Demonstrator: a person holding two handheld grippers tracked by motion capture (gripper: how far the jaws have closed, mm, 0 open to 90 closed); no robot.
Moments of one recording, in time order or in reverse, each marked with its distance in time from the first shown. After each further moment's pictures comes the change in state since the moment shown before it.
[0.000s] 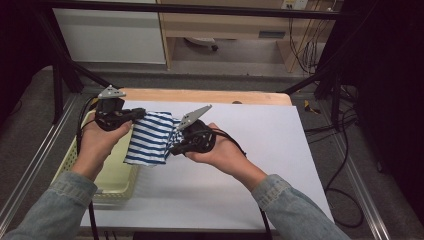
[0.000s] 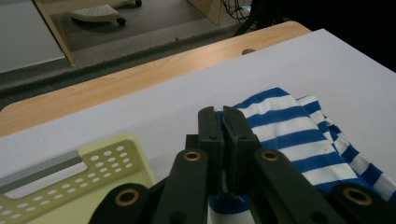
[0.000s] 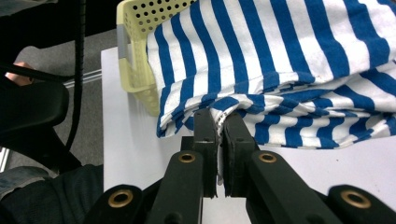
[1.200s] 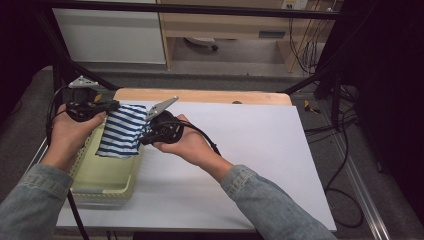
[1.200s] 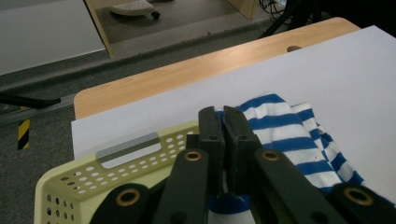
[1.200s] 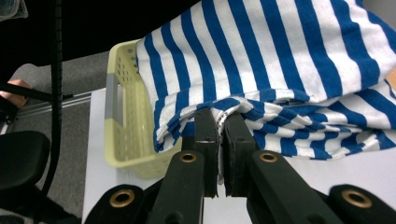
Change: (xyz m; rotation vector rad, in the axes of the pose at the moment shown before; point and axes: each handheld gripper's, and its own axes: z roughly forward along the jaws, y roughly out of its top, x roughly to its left) left arm 0.053 0.001 -0.033 0.023 0.112 -0.029; right arm 0.000 0.051 0.061 -0.078 0.006 -0.031
